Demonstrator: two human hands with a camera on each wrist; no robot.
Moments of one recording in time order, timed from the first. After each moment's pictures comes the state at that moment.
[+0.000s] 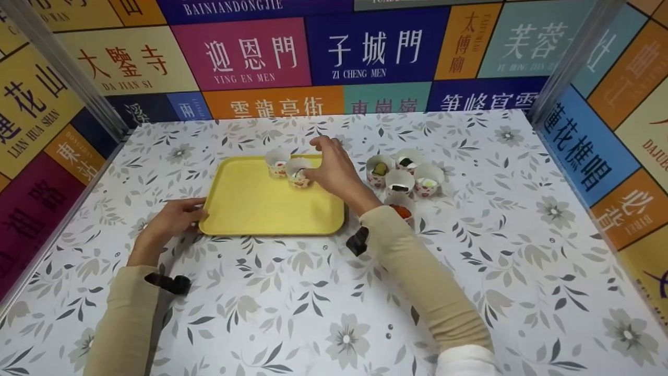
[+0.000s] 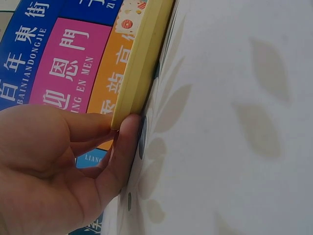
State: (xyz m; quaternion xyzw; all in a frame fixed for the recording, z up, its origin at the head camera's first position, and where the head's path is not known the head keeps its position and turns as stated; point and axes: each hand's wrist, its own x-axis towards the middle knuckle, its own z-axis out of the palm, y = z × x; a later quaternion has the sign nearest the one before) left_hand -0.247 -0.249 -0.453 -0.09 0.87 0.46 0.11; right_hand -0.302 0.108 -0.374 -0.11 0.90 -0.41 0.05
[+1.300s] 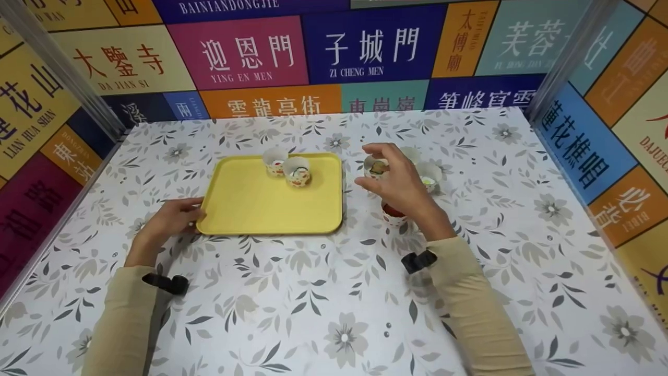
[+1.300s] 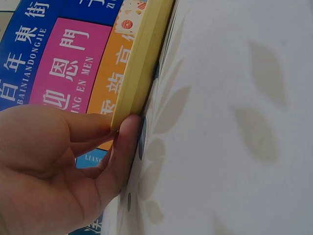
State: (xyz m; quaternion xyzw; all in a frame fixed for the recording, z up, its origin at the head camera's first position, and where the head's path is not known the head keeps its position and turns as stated) left_hand -0.246 -0.248 -0.453 -0.08 0.87 0.47 0.11; right_hand -0.259 0.218 -0.381 -0.13 0.89 -0.44 -0.03
